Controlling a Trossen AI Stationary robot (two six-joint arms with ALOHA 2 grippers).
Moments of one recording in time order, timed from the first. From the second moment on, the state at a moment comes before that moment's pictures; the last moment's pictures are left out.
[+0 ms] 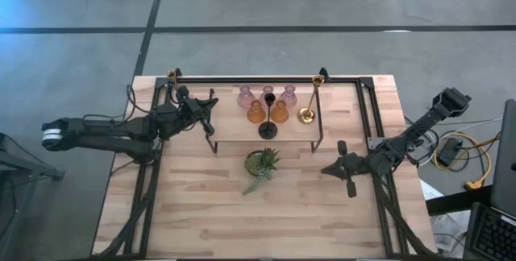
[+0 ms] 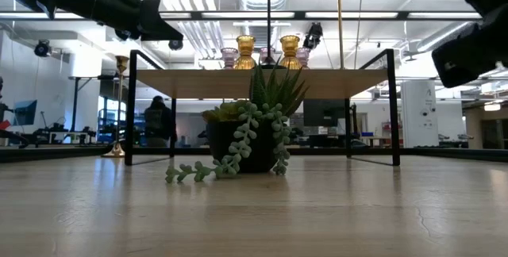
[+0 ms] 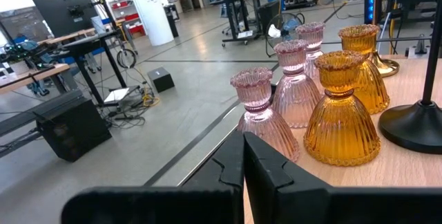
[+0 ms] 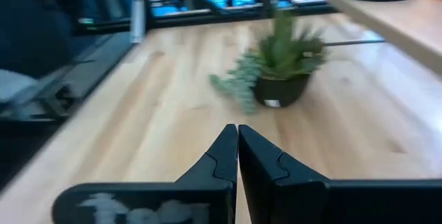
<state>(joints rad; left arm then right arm) 0.16 0.79 0.44 0.29 -0.52 0.18 0.66 0.68 0.06 0.34 0.54 0.31</state>
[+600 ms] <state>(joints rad) 0.16 0.79 0.44 0.29 -0.52 0.18 0.66 0.68 0.04 0.02 0.94 0.49</state>
